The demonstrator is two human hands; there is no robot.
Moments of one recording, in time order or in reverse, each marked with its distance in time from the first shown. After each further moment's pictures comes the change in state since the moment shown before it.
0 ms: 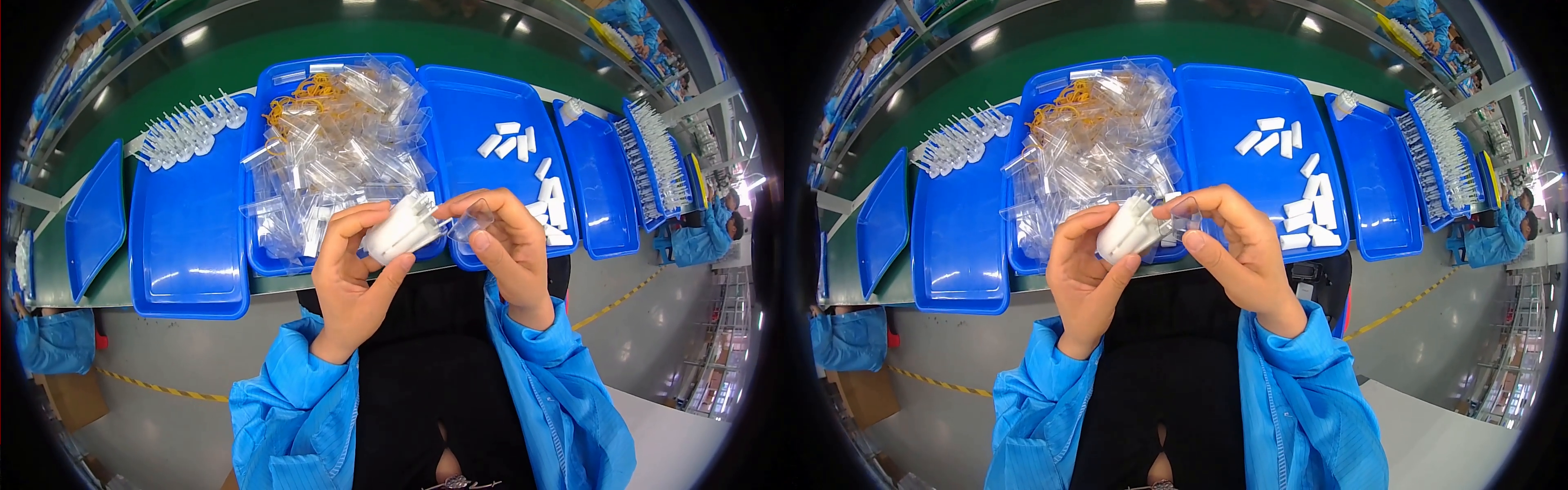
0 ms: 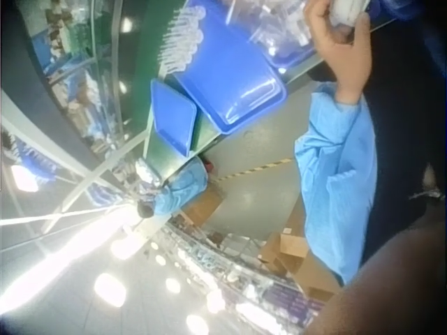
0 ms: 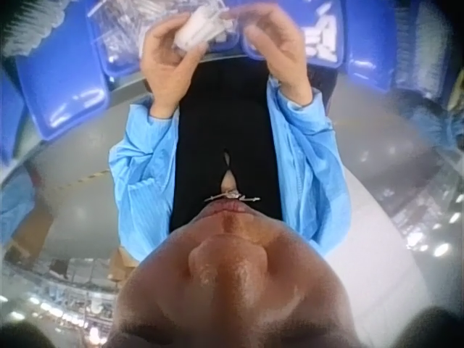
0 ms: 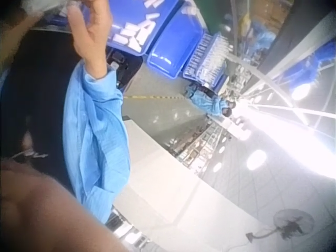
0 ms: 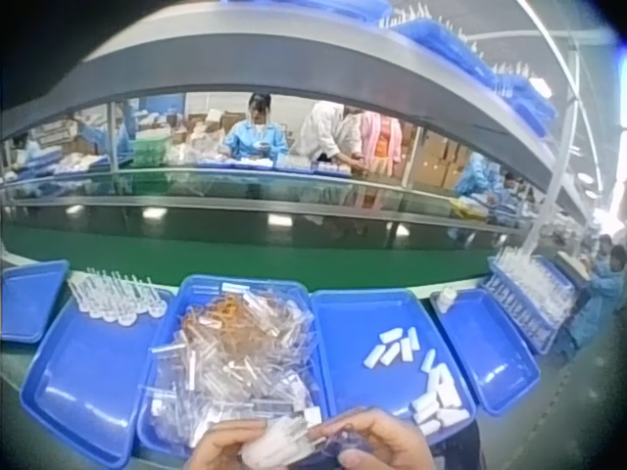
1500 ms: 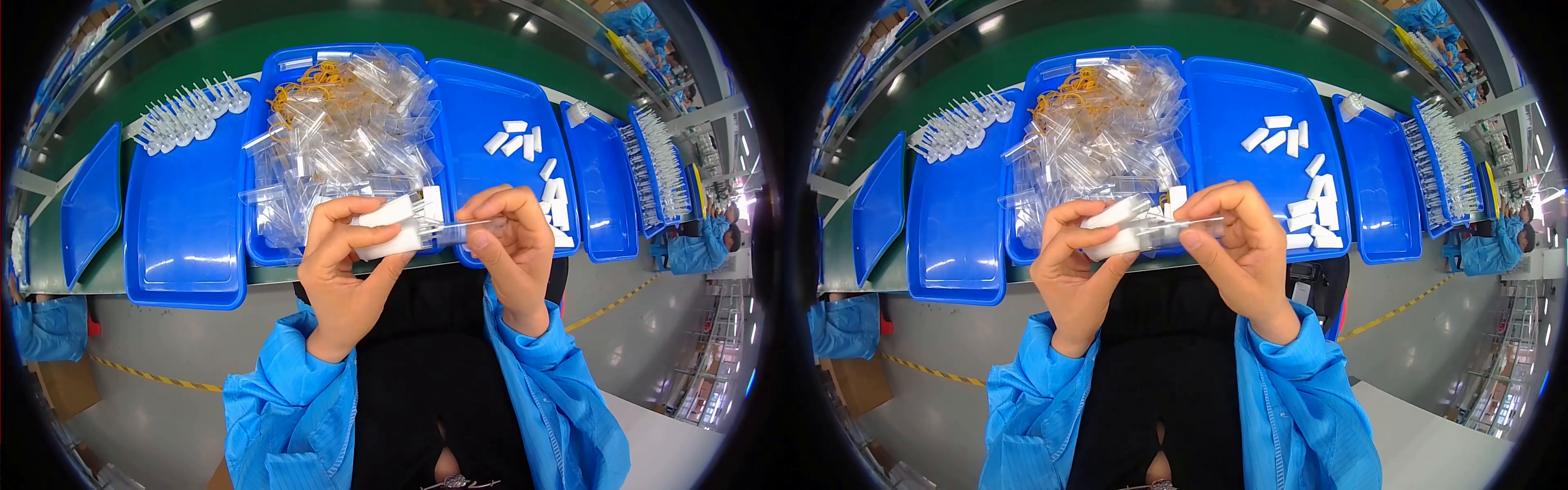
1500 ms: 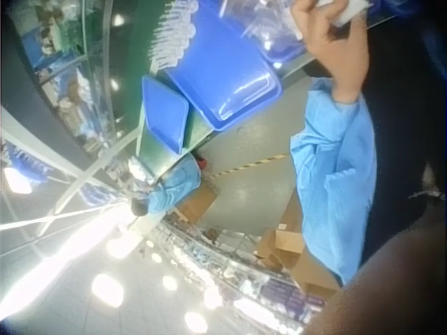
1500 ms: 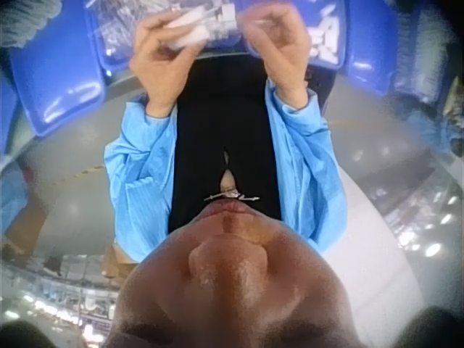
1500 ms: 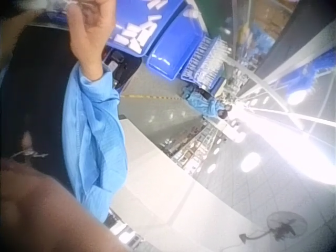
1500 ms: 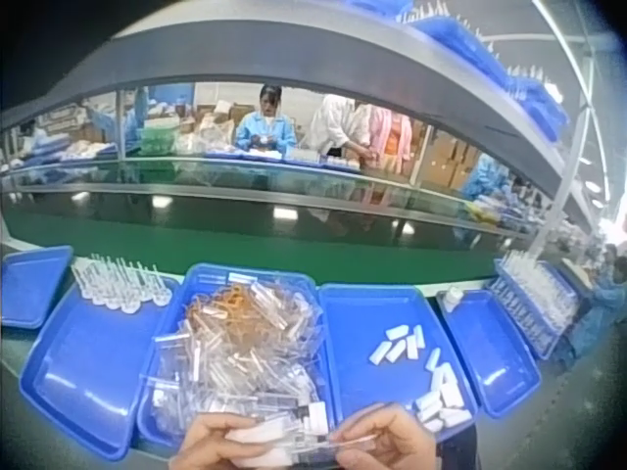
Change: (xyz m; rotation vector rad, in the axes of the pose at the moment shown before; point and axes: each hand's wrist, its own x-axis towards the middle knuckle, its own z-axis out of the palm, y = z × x) left_hand 0.000 0.010 -0.006 0.245 0.066 0.080; right_hand -0.005 0.004 0.012 0.099 0.165 -0.015
